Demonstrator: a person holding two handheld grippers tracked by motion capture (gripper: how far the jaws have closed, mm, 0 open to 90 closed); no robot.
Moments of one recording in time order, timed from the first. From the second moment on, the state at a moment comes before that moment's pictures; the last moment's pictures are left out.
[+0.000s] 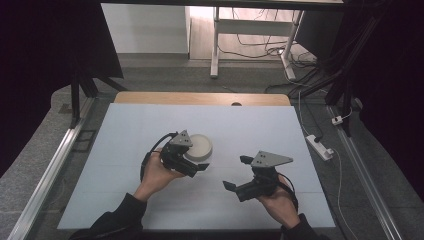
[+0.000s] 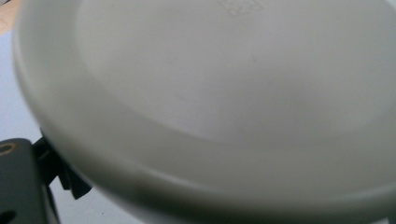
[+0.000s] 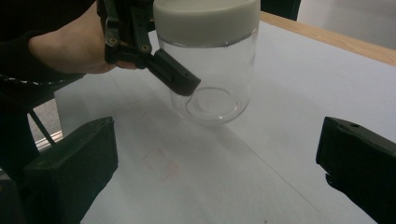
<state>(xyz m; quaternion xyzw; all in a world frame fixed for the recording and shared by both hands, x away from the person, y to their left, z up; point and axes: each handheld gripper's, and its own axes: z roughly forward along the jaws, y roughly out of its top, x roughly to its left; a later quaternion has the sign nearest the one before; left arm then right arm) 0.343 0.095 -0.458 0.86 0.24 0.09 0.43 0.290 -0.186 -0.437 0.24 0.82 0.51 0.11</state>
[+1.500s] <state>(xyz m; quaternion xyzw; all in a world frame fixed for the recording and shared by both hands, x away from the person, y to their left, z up) 0.339 0.086 -0.461 0.87 0.20 0.07 0.44 0.342 -0.104 -0.431 0.20 0.82 0.53 0.07</state>
